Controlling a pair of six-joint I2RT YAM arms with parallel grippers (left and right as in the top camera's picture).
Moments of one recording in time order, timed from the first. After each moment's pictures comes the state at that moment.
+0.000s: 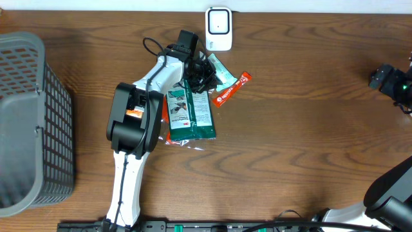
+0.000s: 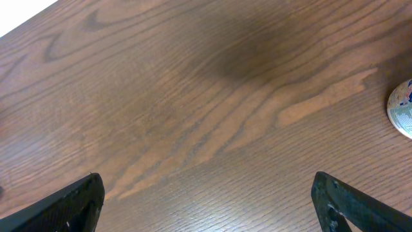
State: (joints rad) left arm -0.31 2.38 1.78 -0.50 0.75 -0.82; right arm -0.59 1.73 1.39 -0.62 -0.29 0.01
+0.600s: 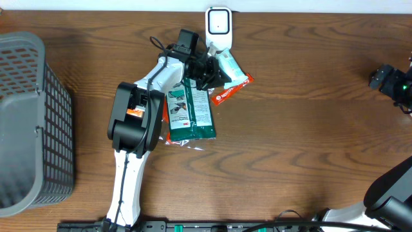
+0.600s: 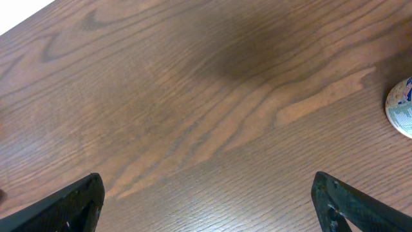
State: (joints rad) left arm -0.31 2.40 1.77 -0.40 1.00 -0.62; right arm -0.59 1.73 1.39 -0.62 -0.29 0.01
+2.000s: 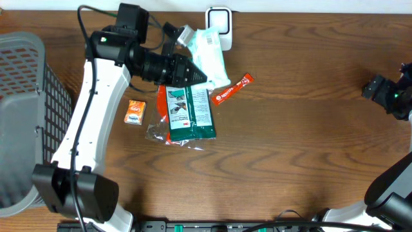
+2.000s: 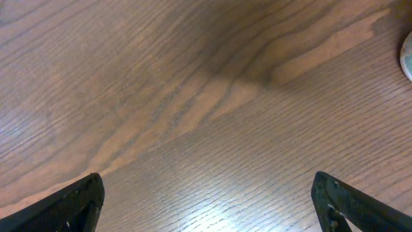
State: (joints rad) left arm -0.18 1.74 1.76 -1.18 1.06 0.11; right arm -0.59 1.75 1.32 -0.63 -0.24 0.01
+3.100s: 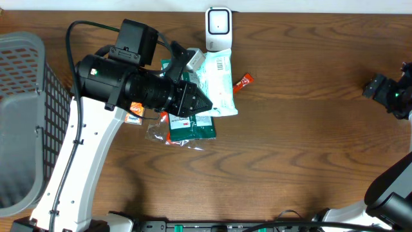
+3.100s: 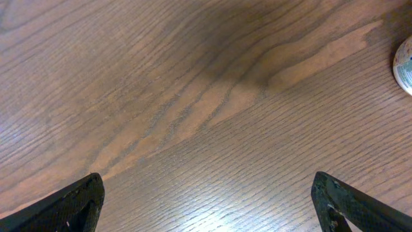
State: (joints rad) left arm -0.32 1.52 1.76 -1.30 0.89 0.06; right arm -0.59 1.75 1.32 -0.61 -0.24 0.01
